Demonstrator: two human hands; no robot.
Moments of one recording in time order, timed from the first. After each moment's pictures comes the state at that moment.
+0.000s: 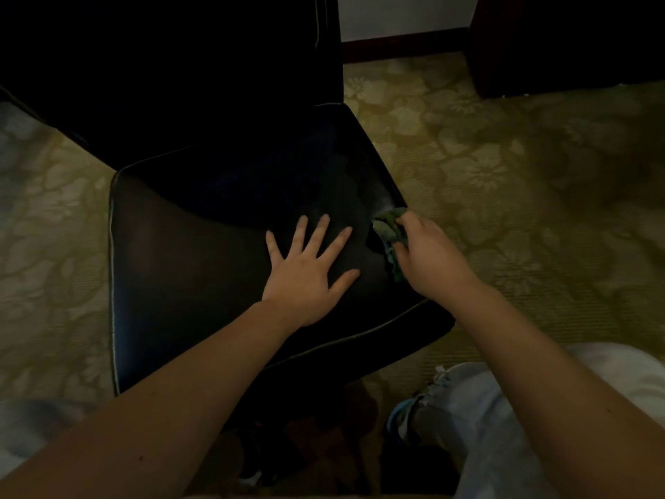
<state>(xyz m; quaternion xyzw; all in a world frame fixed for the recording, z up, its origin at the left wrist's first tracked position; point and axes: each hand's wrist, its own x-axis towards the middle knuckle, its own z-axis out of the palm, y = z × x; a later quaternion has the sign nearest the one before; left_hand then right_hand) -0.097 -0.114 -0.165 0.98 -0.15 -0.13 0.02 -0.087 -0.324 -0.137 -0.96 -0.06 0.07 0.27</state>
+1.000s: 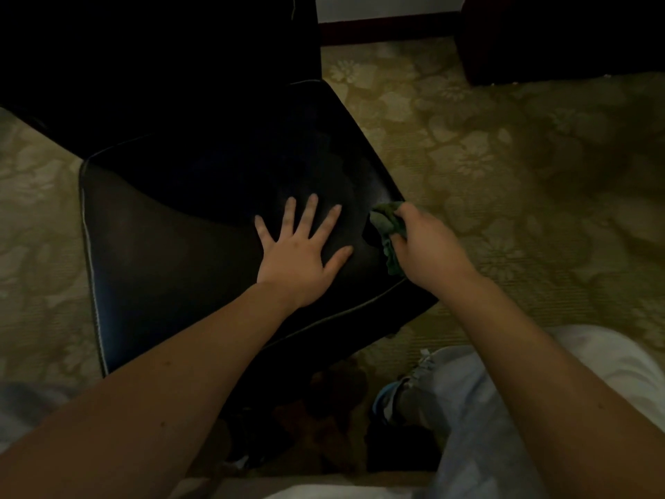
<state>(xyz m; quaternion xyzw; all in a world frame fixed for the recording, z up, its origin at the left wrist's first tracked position) -0.095 -0.124 -0.179 0.99 -0.12 -0.10 0.03 -0.097 -0.334 -0.135 -0.97 -0.04 0.07 0.24</state>
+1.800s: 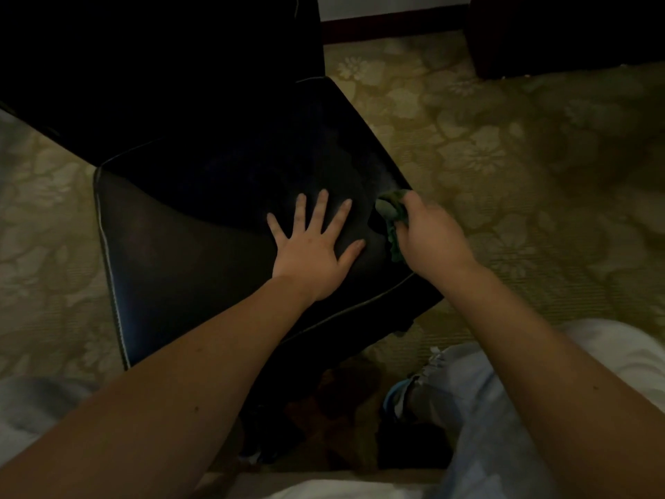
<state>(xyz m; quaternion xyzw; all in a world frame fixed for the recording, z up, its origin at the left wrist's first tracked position) -0.091 -0.130 -0.176 0.99 -0.11 -0.11 0.04 -0.091 -0.321 -0.132 -0.97 -0.03 0.04 0.22</state>
